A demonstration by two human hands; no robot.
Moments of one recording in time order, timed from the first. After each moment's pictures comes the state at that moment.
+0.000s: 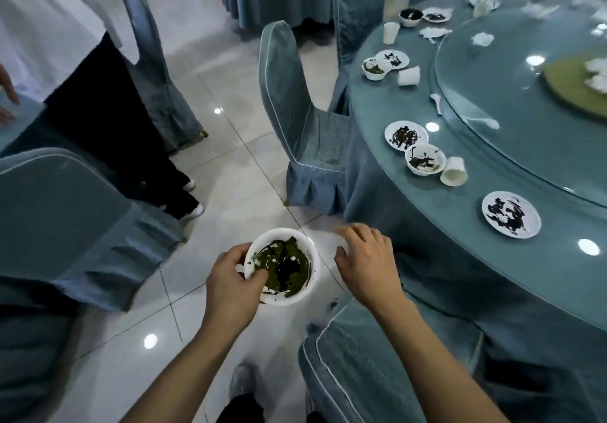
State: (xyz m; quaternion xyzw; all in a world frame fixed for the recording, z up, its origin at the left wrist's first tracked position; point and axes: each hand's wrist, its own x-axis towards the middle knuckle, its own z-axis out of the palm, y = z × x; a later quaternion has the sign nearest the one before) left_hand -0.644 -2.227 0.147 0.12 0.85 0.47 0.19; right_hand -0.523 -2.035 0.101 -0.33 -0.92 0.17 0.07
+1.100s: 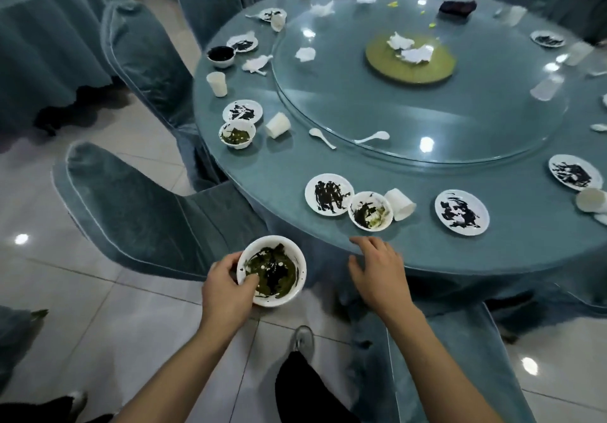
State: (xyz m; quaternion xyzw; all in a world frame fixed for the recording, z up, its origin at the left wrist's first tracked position) left_hand -0.947 -1.869 0.089 0.40 0.76 0.35 0.37; right_hand -0.684 -1.827 0.060 -0.70 -0.68 0.16 0.14
